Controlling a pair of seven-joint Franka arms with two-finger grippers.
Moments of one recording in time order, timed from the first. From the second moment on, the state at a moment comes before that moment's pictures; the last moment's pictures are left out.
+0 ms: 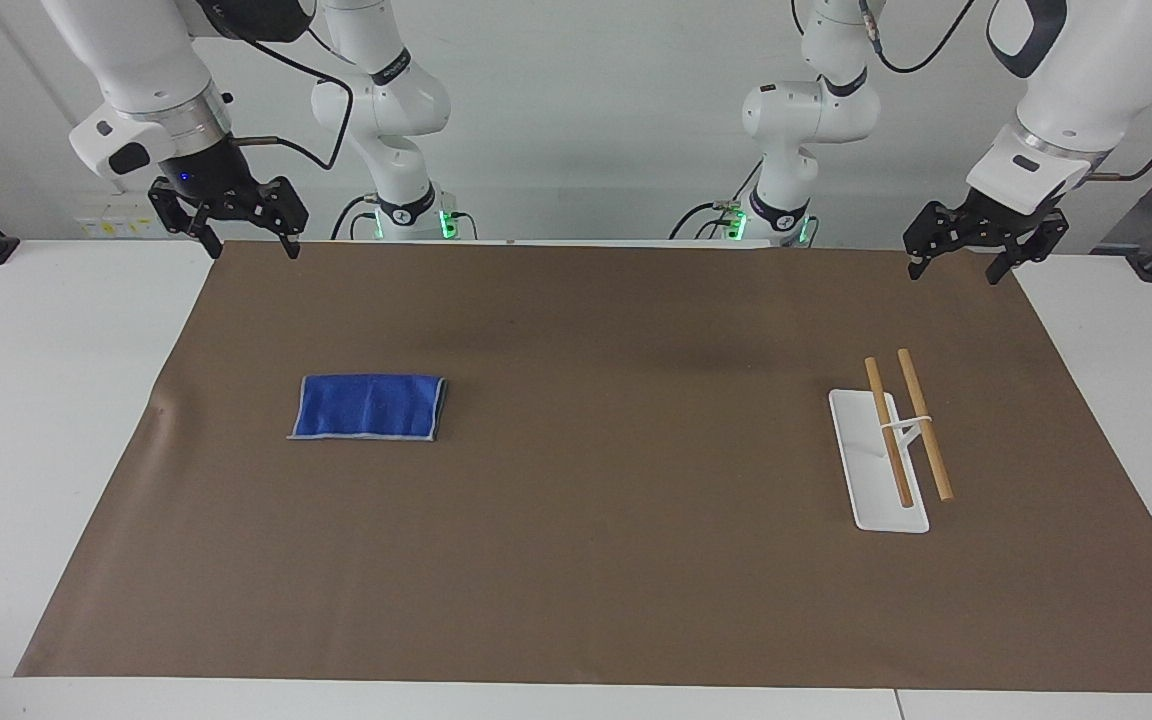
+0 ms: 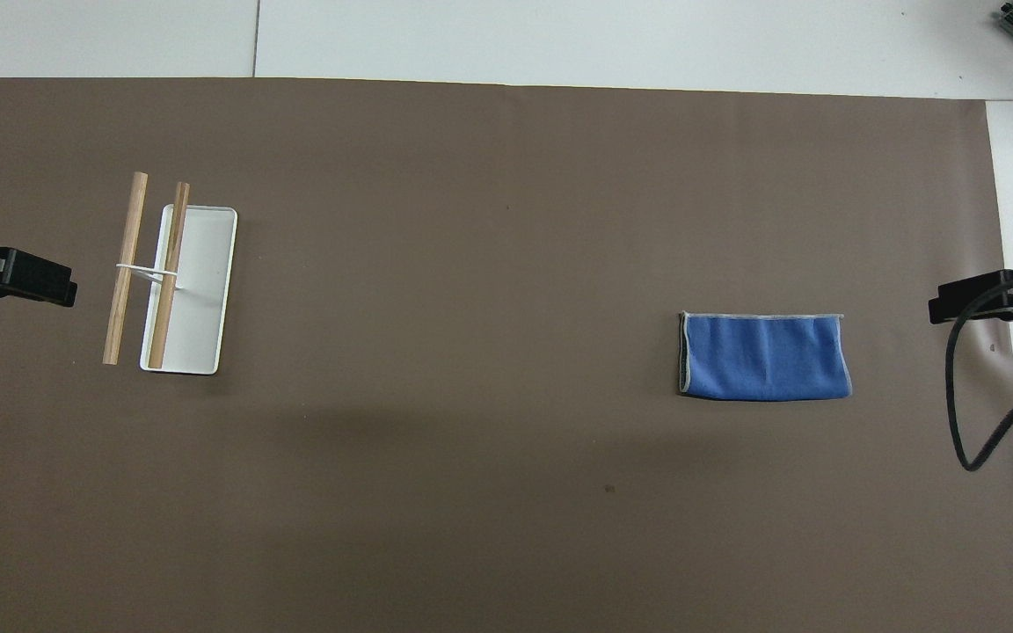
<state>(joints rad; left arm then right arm) -0.08 0.00 0.01 -1.54 0.01 1.52 0.08 0.00 -0.06 -0.04 -1.61 0.00 1.55 -0.03</state>
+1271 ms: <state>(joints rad) -0.08 0.00 0.01 -1.54 0.01 1.52 0.08 0.11 0.05 -0.03 -2.06 0.06 2.15 0.03</state>
